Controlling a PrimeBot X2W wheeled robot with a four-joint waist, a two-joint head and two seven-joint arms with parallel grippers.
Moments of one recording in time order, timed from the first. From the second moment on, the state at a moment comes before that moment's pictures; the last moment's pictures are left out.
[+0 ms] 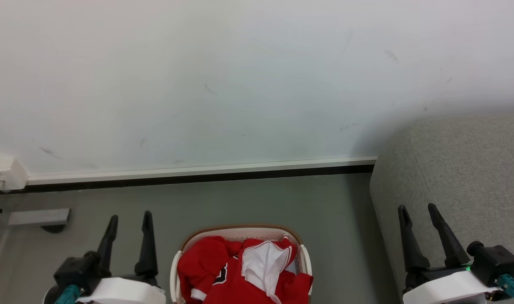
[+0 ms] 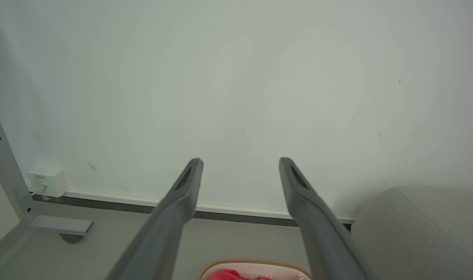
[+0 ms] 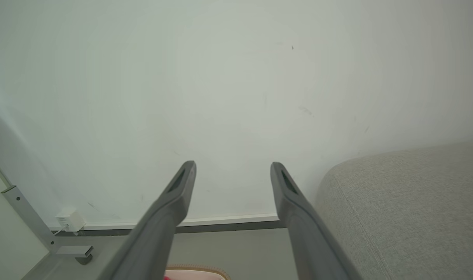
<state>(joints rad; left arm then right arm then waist) -0.08 0.05 0.00 0.14 -0.22 -0.02 -0.21 -0.14 -0.08 0.14 0.23 0.42 0.13 -0.22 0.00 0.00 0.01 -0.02</state>
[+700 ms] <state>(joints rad) -0.08 0.05 0.00 0.13 -0.07 -0.01 -0.26 -0.16 -0.08 0.16 0.23 0.30 0.13 -0.26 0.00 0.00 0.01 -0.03</state>
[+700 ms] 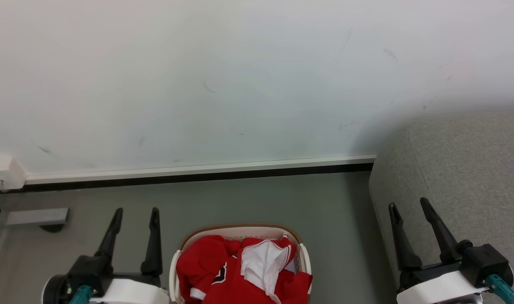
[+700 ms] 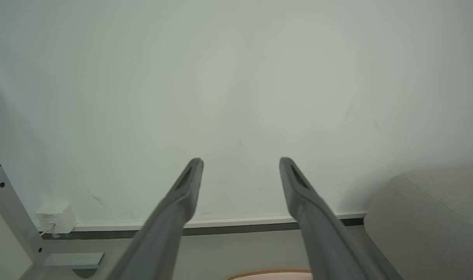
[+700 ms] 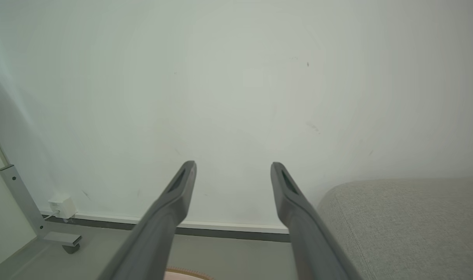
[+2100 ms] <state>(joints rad) -0.13 0.05 -0.01 0.16 -0.09 -0.01 -0.26 -0.21 -0.07 0.13 0.17 0.33 0.13 -0.26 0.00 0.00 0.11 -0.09</state>
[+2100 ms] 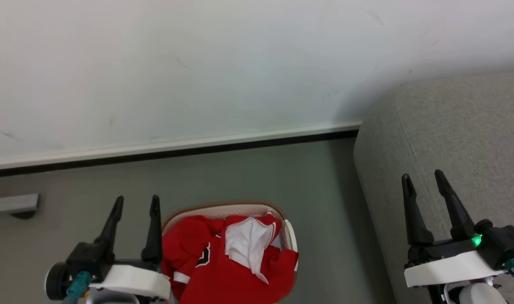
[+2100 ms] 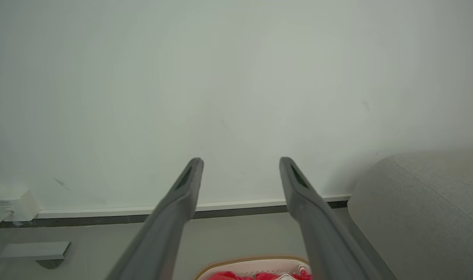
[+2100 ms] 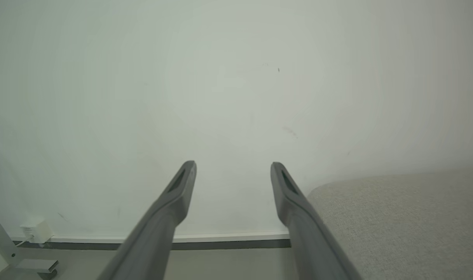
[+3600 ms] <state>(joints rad) -0.77 0.23 -0.06 1.06 -0.04 -0.11 -0.07 -0.41 -0.05 0.15 -0.06 0.47 0.13 -0.26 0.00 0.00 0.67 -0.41</state>
